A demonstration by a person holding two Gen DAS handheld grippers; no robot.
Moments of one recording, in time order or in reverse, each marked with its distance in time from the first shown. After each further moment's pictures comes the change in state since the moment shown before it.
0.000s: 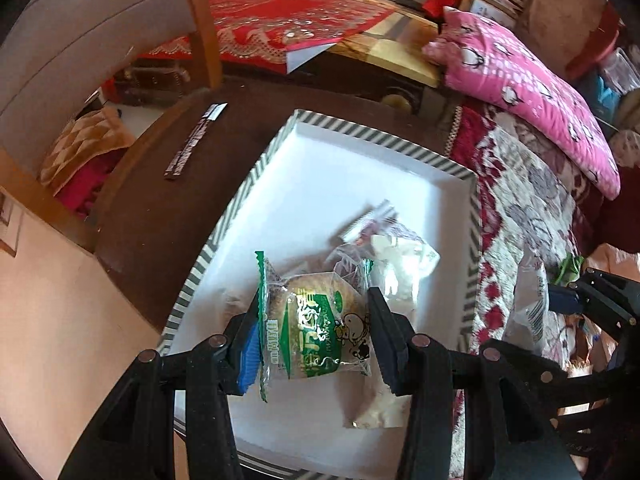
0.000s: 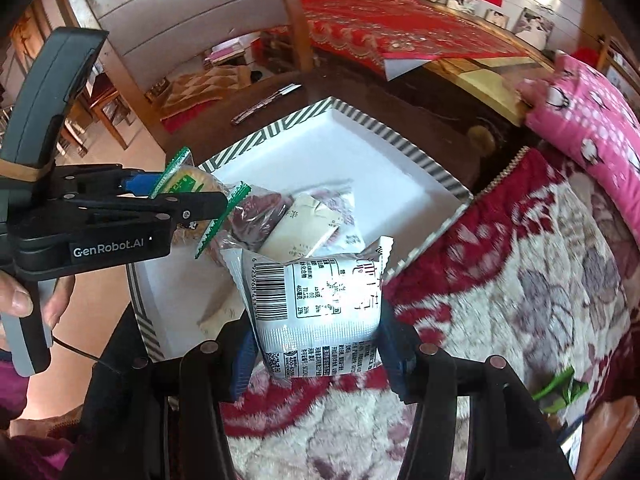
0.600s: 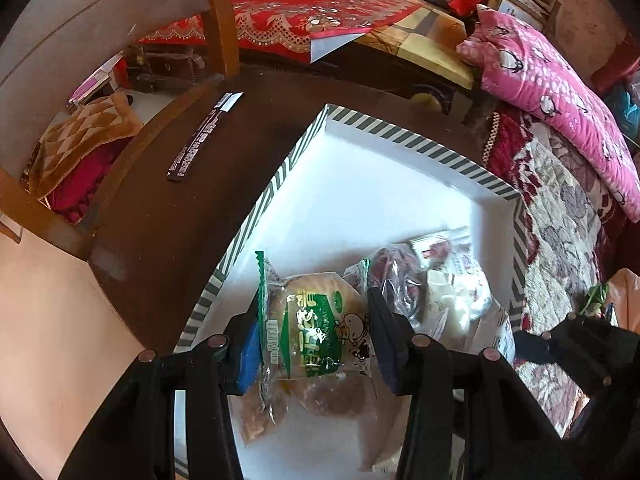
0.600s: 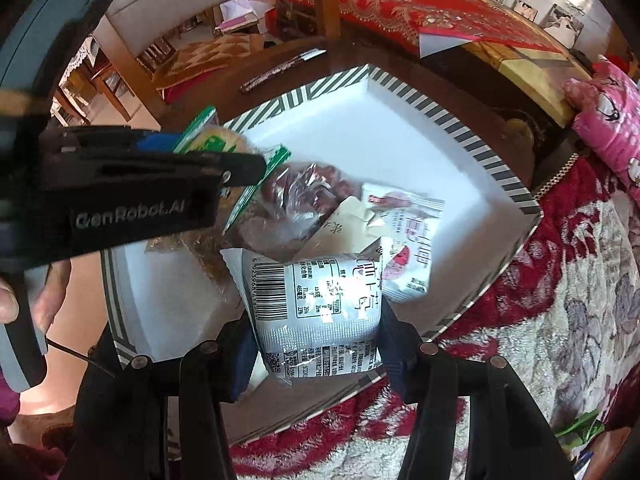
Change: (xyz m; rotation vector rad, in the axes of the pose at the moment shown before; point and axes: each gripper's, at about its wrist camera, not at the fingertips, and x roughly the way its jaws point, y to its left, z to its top) left arm 0.042 0.017 0.025 -0.050 0.032 0.045; right arm 0.062 0.023 0.020 -0.047 0.095 0.018
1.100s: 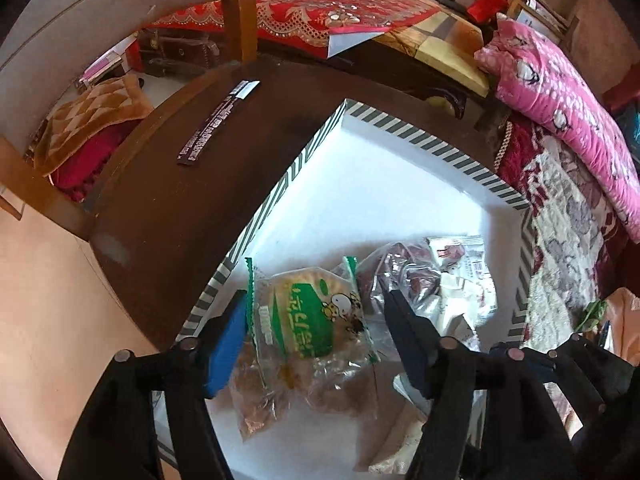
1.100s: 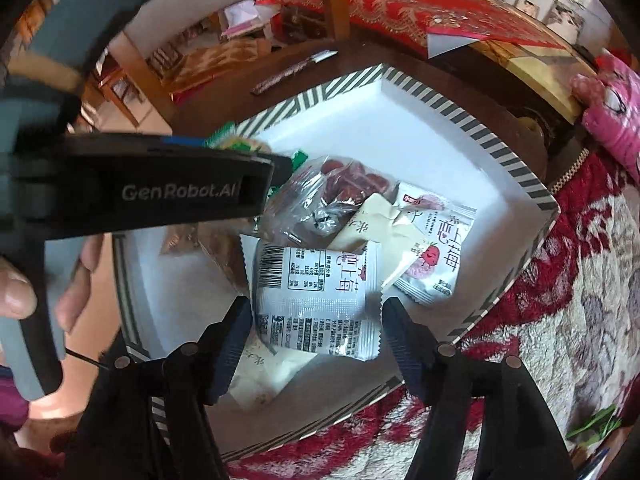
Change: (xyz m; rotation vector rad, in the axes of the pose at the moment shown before) left arm -0.004 0.007 -0.003 -0.072 0.009 -0.002; right arm -0.007 0.002 -0.004 0.051 -0.043 0.058
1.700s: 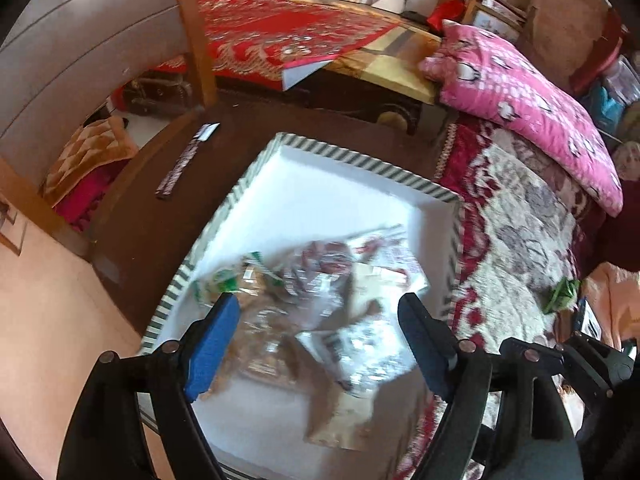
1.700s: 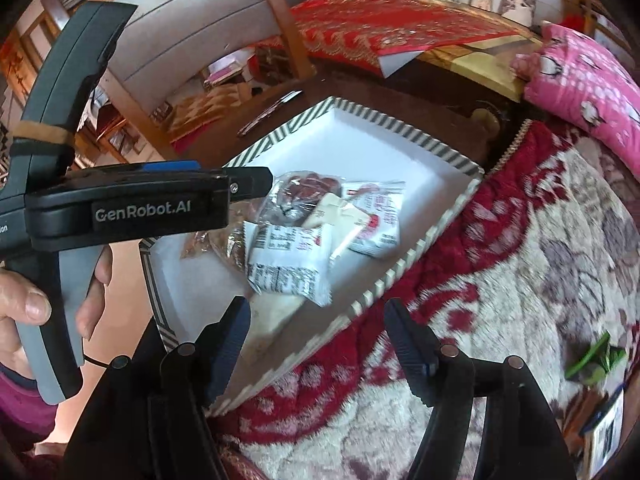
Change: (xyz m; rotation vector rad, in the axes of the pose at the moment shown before) left arm -0.048 -0.059 -0.021 0.110 -0.095 -0.026; right arm -0.068 -0.029 -0.047 0.134 -0.130 0.003
